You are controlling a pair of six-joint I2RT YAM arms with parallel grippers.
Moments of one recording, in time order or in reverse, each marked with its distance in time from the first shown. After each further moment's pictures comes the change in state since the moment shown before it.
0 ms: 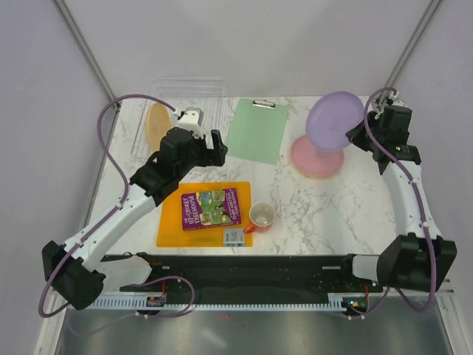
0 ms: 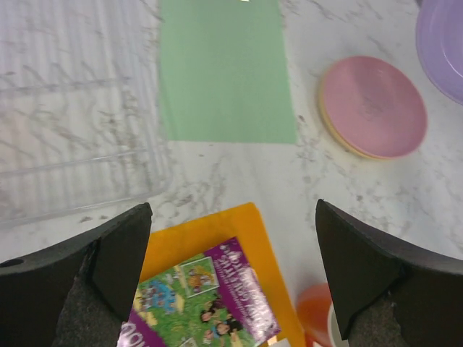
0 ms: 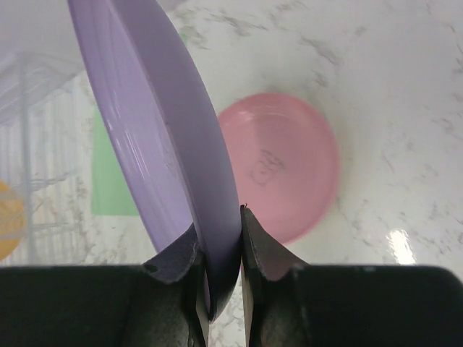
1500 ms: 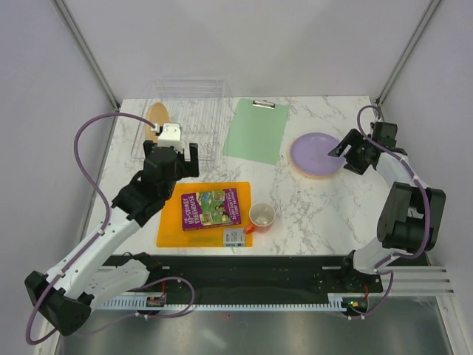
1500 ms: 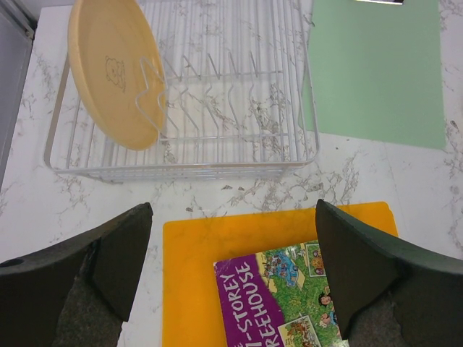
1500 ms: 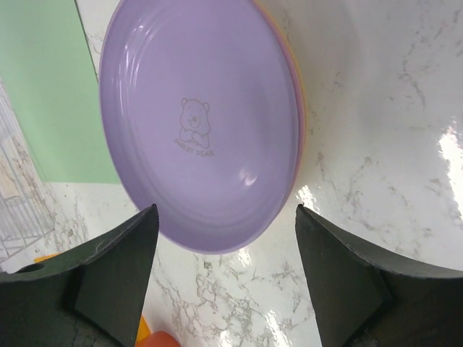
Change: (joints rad) left arm -0.007 -0.270 -0.158 -0.117 -0.416 0.197; right arm -0.134 0.379 -0.124 0.082 -0.220 0.028
